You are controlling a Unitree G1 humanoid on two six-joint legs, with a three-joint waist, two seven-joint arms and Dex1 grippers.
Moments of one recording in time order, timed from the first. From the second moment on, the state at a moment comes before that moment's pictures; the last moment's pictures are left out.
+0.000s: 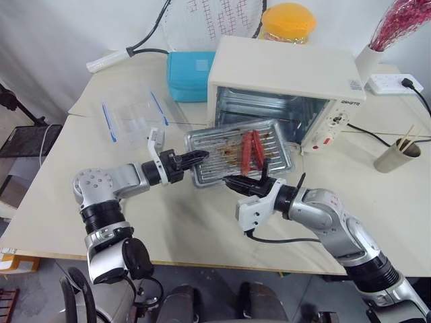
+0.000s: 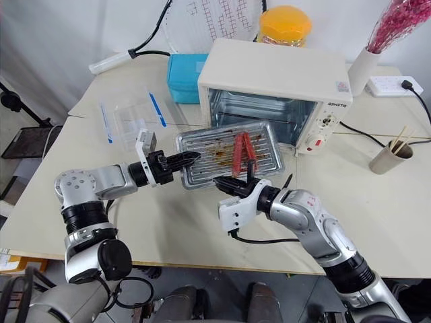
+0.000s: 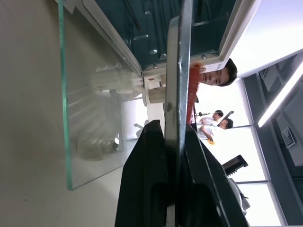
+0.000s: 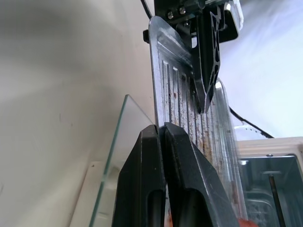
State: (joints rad) left arm -0.82 0.19 0.68 0.33 -1.00 1.61 -0.18; right arm -0.40 -0.59 0.32 -0.29 -0.50 -0.26 0.64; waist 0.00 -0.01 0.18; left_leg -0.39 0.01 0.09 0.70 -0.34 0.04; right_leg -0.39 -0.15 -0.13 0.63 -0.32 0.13
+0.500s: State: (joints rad) left arm -0.70 0.19 0.87 0.40 -1.41 1.61 0.20; right arm -0.31 -0.66 0.17 -0.29 -0.19 -0.28 0.72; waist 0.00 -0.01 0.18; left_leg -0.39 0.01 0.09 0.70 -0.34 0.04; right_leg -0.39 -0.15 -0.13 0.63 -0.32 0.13
